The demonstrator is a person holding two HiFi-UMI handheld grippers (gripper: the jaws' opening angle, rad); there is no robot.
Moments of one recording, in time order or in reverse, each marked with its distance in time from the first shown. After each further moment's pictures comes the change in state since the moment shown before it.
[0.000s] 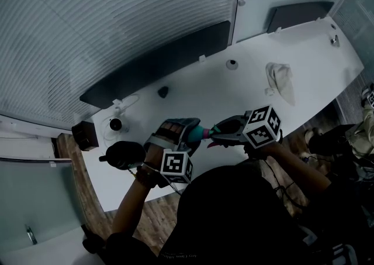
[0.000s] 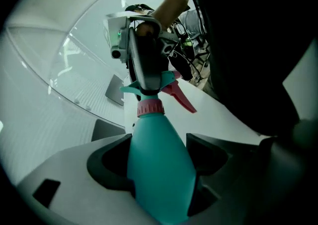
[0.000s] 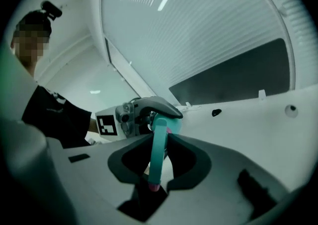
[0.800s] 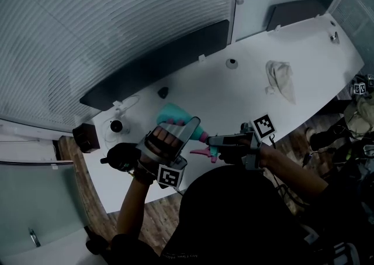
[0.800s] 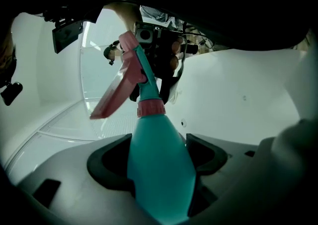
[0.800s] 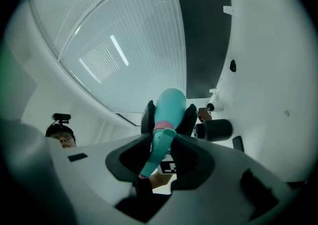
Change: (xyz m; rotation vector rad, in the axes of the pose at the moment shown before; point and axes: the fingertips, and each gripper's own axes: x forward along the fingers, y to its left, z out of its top) left arm -0.046 0.056 0.016 0.603 0.010 0.617; right arm 0.002 0.035 0.019 0.761 -0.381 0.557
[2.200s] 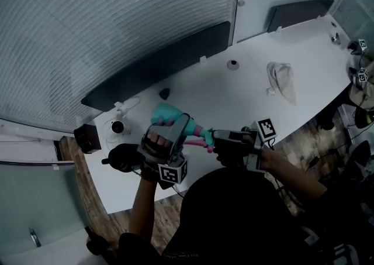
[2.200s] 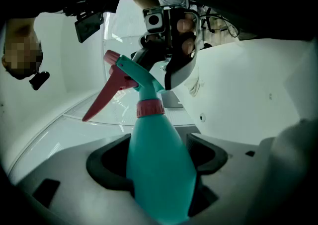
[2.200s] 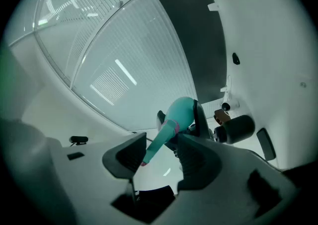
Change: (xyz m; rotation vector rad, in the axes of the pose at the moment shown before) left arm 0.000 0.015 -0.029 -0.149 0.109 0.230; right arm -0.003 0.020 0.017 0.154 -0.174 0.195
